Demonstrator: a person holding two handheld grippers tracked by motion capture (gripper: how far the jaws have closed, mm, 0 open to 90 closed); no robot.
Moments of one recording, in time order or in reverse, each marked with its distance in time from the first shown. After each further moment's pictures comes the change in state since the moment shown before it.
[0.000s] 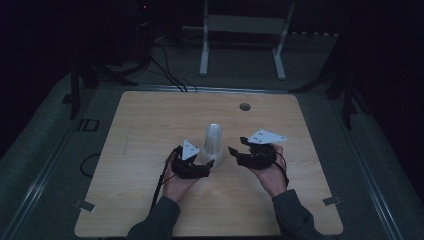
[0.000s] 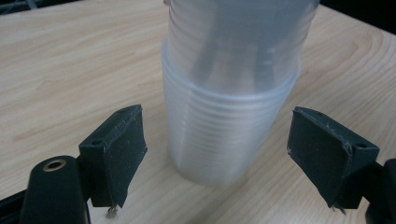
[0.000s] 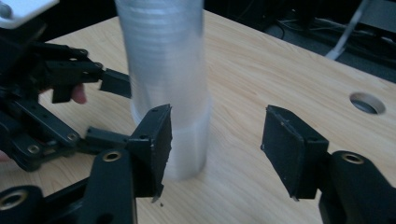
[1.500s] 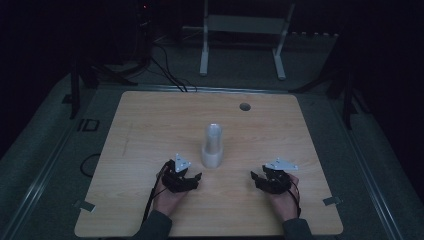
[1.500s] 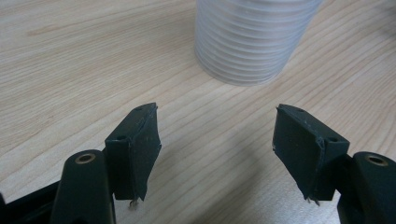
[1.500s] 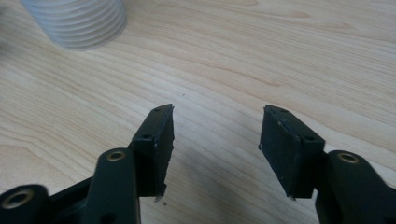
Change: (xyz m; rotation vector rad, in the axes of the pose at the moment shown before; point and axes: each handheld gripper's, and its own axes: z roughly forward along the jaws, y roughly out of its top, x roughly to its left) left arm 0.007 -0.050 -0.011 0.154 0.060 -0.028; right arm -0.024 -0.121 -0.006 0.174 -0.190 0.180
